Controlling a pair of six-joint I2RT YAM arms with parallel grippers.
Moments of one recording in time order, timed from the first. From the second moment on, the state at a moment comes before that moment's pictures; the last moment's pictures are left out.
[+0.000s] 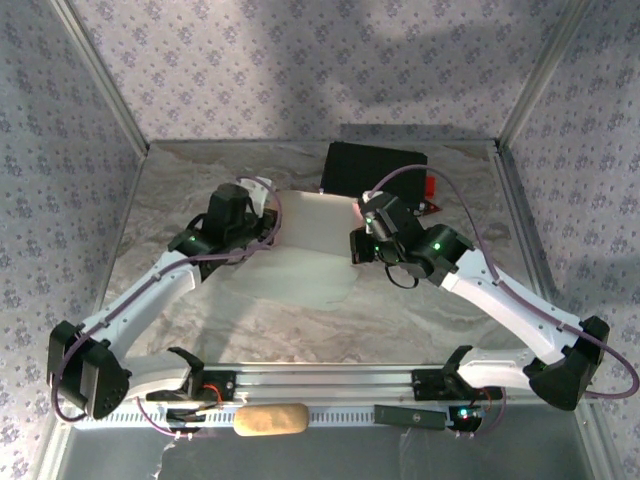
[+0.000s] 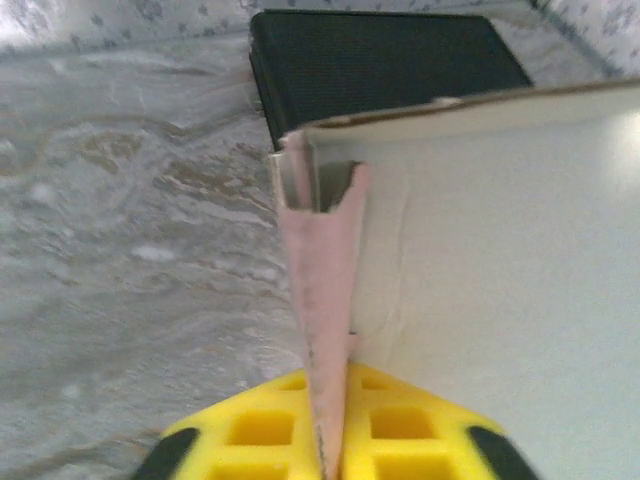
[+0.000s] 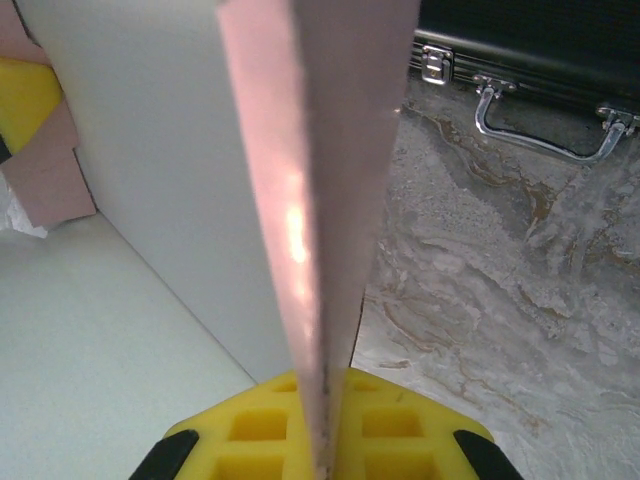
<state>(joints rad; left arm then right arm) -0.57 1.21 0.97 -0.32 0.02 -0.22 0.82 1.21 1.24 -0.82 0.14 0.54</state>
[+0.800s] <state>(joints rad) -0.86 1.24 1.18 -0.57 -0.63 -0.35 0.80 1.24 1.20 -0.81 0.20 0.60</state>
